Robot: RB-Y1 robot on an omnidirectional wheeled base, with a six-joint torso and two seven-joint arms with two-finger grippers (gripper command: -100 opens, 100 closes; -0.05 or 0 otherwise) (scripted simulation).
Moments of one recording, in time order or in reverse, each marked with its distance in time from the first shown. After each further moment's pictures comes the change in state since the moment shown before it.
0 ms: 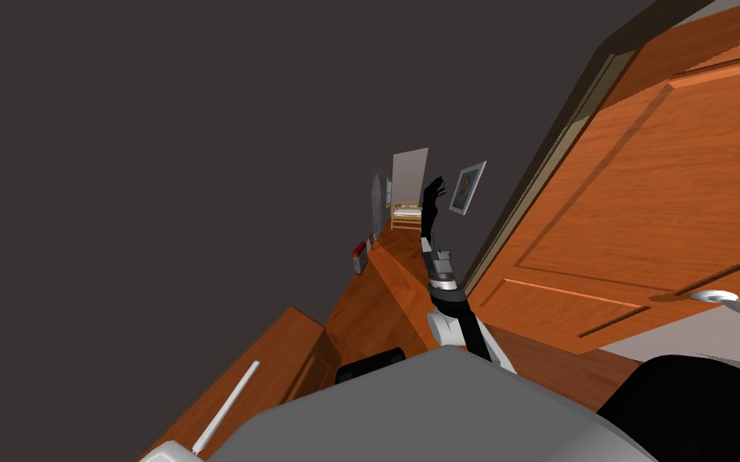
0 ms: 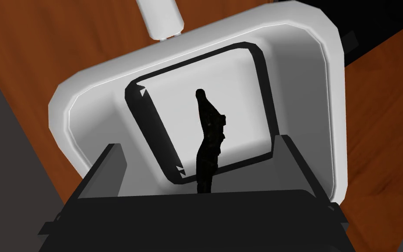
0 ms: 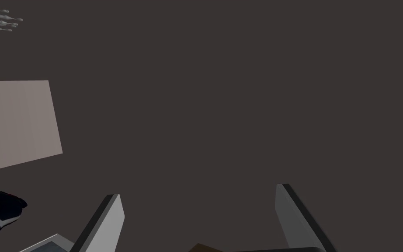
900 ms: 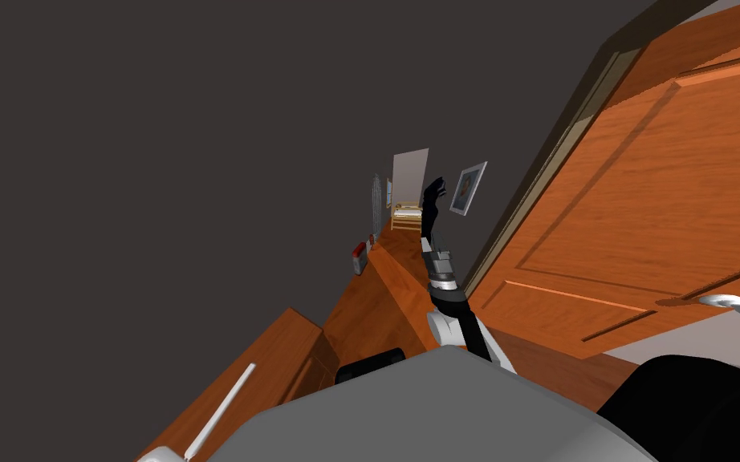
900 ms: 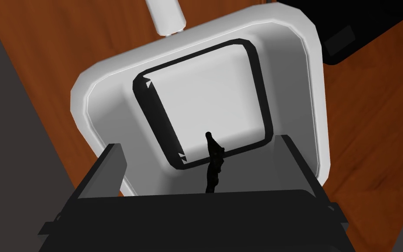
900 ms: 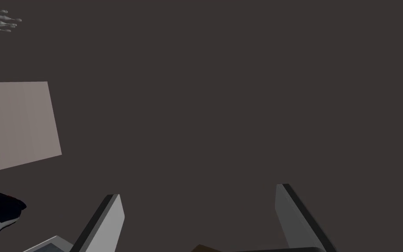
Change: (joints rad) left arm 0.030 0.059 0.052 -0.076 0.039 0.109 0.021; right arm 0.000 0.000 0.000 0.000 0.000 0.000 0.000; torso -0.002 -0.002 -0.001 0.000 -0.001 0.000
